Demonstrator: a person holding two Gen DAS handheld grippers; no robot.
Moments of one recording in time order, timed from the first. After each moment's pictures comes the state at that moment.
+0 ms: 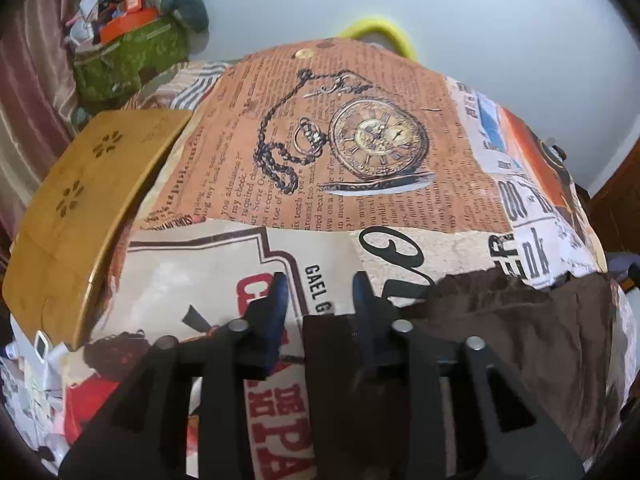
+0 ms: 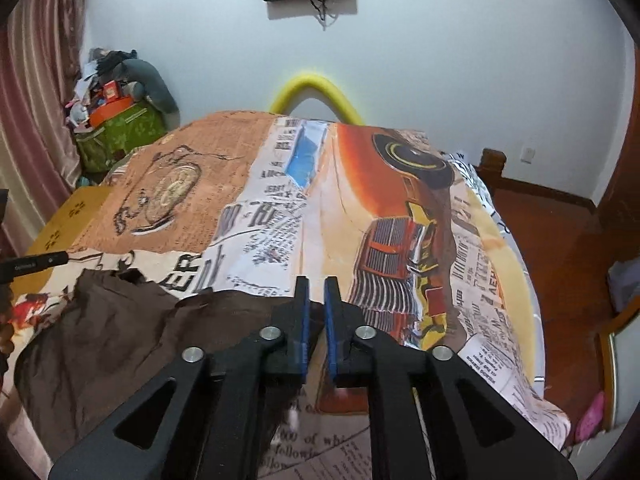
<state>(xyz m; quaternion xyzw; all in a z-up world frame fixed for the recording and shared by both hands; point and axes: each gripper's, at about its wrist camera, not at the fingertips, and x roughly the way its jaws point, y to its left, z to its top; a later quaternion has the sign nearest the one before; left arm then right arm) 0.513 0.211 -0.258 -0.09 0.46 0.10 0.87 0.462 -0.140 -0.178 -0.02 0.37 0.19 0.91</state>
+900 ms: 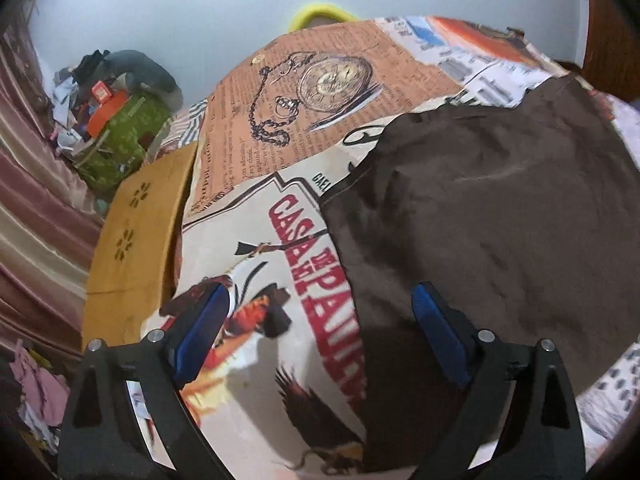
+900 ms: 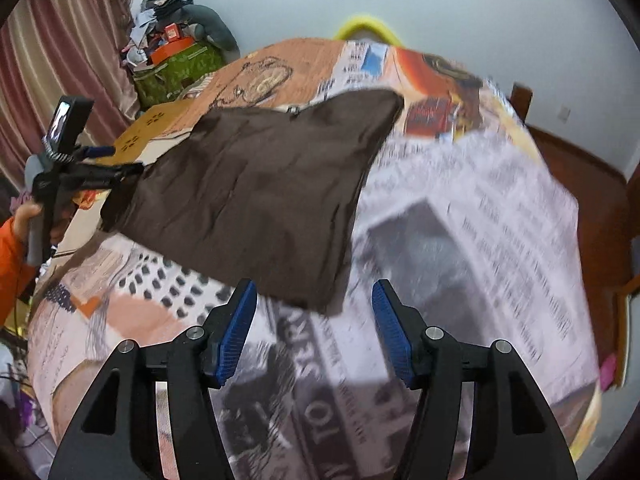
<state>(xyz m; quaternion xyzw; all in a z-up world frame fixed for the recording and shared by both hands) 0.410 0.152 -0.270 0.13 0.49 0.08 0.86 0.286 -0.159 -0.210 -0.03 0.47 0.26 0.84</state>
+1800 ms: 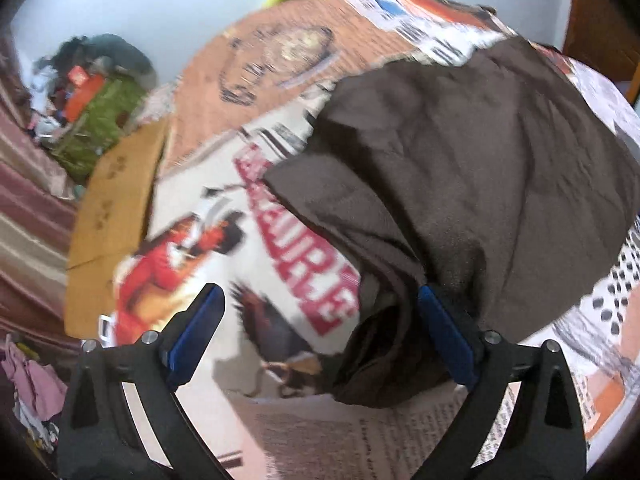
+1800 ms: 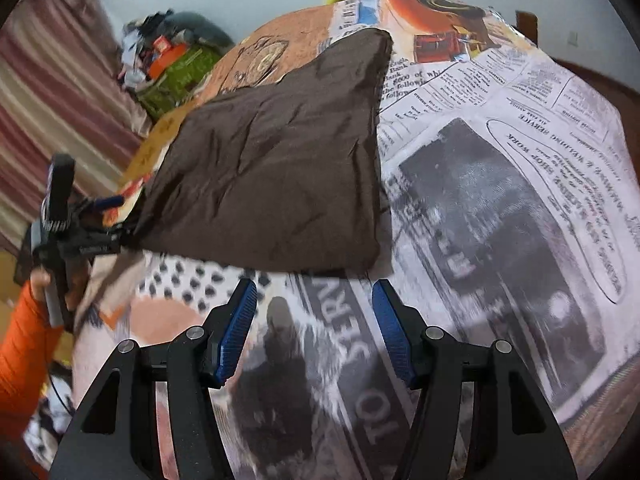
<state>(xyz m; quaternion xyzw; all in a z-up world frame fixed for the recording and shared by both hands) 0.356 0.136 -0.272 0.11 0.51 0.05 0.85 0.295 -0.163 -0.238 0.10 0.52 0.28 0.80</state>
